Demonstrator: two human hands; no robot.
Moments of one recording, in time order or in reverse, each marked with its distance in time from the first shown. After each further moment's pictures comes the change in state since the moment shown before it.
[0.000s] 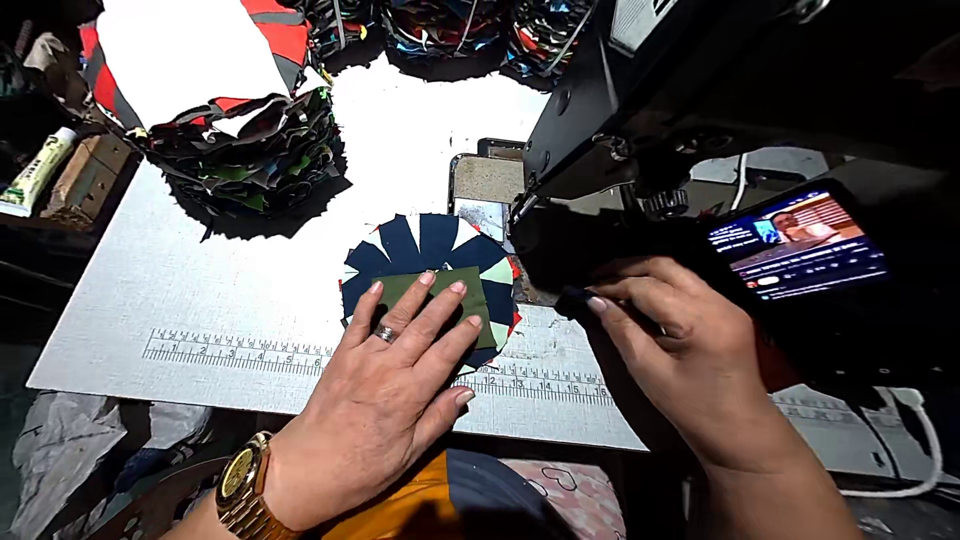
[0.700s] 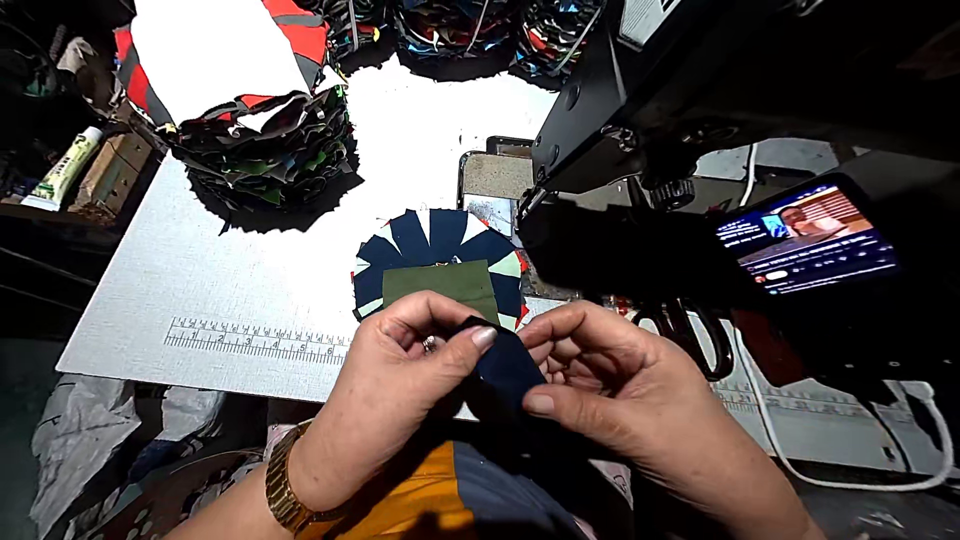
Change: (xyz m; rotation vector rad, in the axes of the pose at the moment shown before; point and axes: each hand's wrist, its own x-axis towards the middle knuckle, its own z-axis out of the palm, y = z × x) left_hand 0.014 0.028 -0.013 -1.302 0.251 -0.518; right_hand -0.005 -0.083 0.007 1.046 -0.262 0.376
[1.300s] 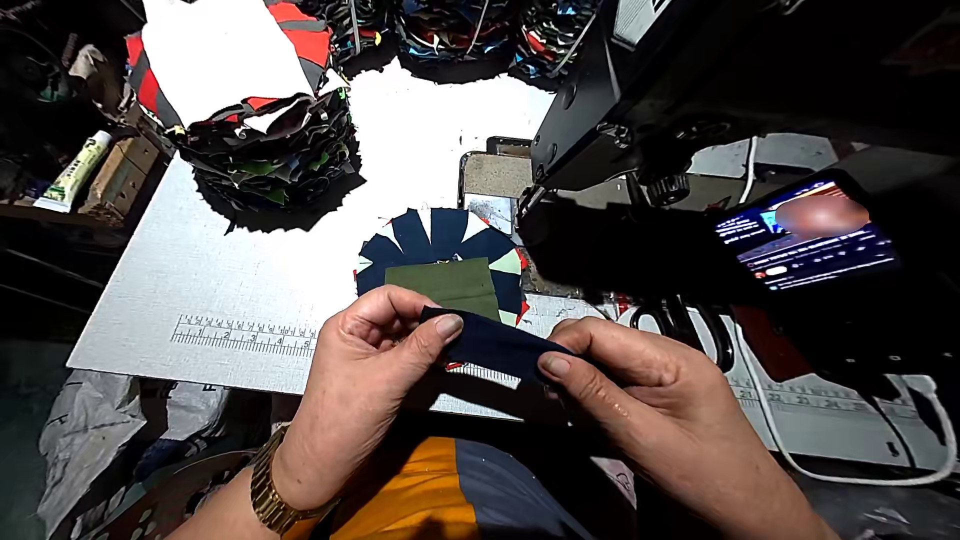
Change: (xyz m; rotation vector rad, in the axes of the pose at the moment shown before) left_hand -0.009 0.002 -0.010 0.041 0.133 0.099; right_hand -0.005 0.000 -0.003 -0.380 0.050 -0.215
